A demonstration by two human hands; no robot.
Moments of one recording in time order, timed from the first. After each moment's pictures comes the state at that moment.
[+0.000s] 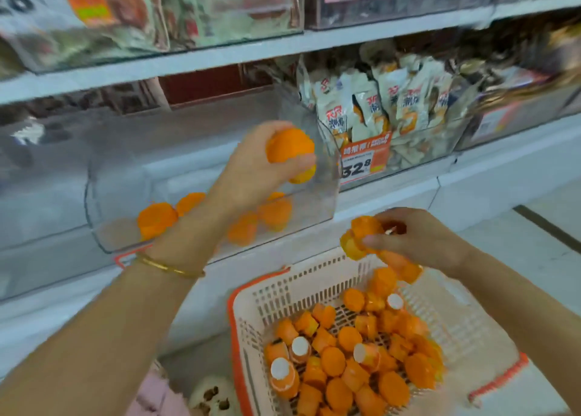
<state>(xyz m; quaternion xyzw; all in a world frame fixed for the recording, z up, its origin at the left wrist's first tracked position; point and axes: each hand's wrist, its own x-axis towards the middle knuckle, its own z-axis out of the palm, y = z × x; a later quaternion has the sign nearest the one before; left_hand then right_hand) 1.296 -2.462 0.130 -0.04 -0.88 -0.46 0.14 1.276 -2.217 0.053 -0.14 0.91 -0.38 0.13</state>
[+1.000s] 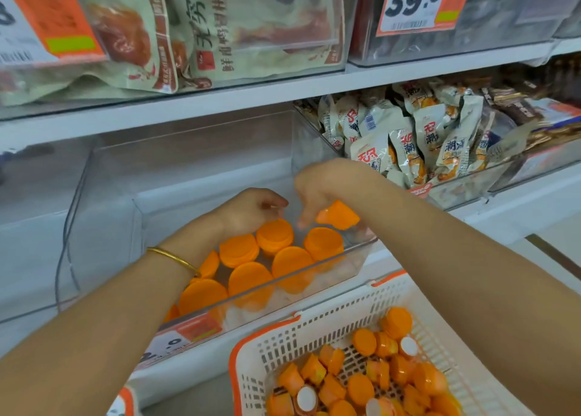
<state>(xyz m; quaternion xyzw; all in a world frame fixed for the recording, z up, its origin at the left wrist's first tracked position) 1.182 -2.548 0.079 -0.01 -0.92 -0.37 -0.07 1.143 -2.415 0.150 -0.34 0.90 0.17 0.20</state>
